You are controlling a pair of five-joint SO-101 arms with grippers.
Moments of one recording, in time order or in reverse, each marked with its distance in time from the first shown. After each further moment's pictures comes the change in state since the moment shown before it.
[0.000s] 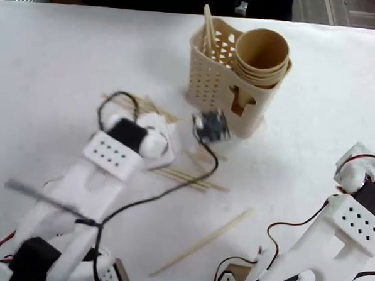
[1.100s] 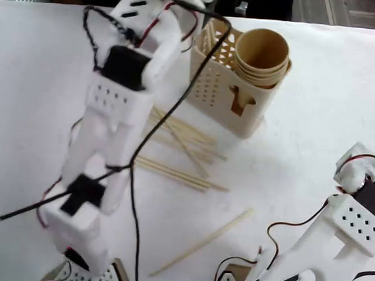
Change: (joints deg) left arm -2.3 39.6 -78.8 -28.6 39.6; right arm 0.0 0.0 0.0 0.0 0.0
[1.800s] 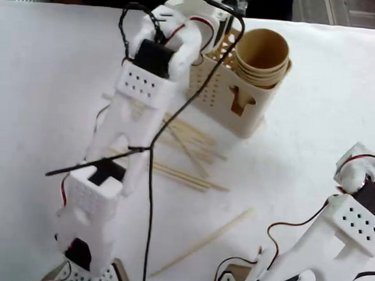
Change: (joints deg) left arm 0.0 13.0 -8.2 17.0 2.6; right arm 0.0 0.0 0.0 0.0 0.0
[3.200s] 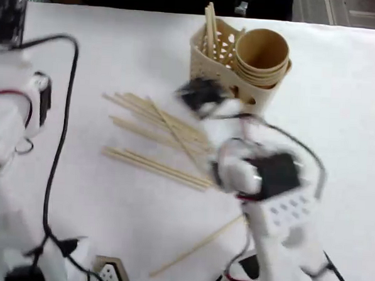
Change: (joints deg) left arm -38.8 -61.9 46.8 35.3 -13.0; right arm -65.3 5.5 -25.0 36.5 25.8
